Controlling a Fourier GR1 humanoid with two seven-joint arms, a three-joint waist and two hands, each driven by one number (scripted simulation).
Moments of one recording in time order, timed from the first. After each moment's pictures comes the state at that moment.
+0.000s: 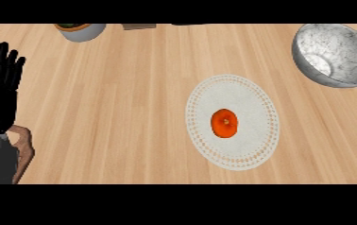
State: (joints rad) left arm -0.20 0.32 0.29 -1.53 0.15 0.03 0.00; right arm -0.18 -0.97 -0.37 -0.97 0.76 0.22 -0.40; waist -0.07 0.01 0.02
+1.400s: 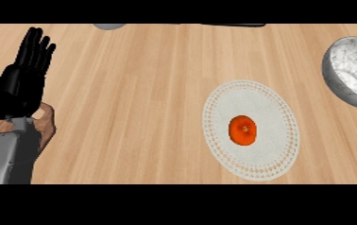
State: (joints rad) left arm -0.31 0.29 0.20 -1.48 0.13 0.00 0.00; right arm -0.51 -1.30 -0.47 -0.51 0.45 0.49 -0.75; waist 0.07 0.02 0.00
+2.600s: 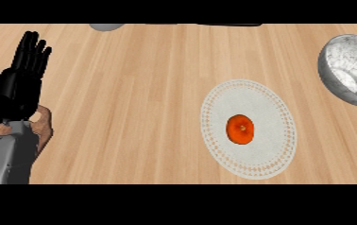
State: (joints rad) left arm -0.29 0.29 0.21 -1.48 0.13 0.00 -0.01; right arm -0.82 -0.91 -0.19 -0.27 0.64 0.29 -0.60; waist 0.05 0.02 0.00
